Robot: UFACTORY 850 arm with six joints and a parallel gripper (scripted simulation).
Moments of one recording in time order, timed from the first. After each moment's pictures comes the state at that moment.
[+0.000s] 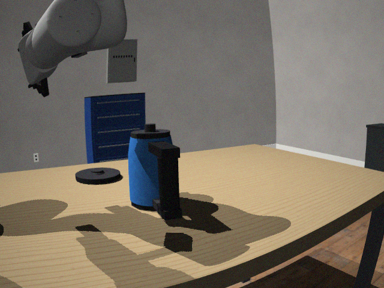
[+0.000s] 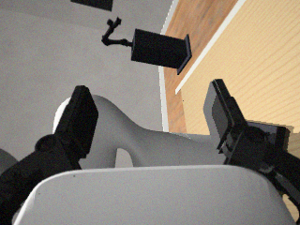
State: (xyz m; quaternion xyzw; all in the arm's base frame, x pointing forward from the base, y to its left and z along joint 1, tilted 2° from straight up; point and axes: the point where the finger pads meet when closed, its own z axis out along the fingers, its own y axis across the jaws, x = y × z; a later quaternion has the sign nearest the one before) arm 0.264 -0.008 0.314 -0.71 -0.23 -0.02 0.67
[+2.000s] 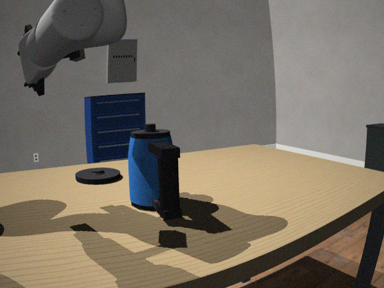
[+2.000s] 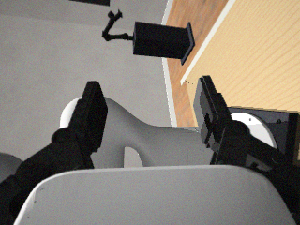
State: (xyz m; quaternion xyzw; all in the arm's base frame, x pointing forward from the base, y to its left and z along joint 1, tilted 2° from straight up) arm 0.259 -0.004 0.312 -0.72 -0.21 0.02 0.66
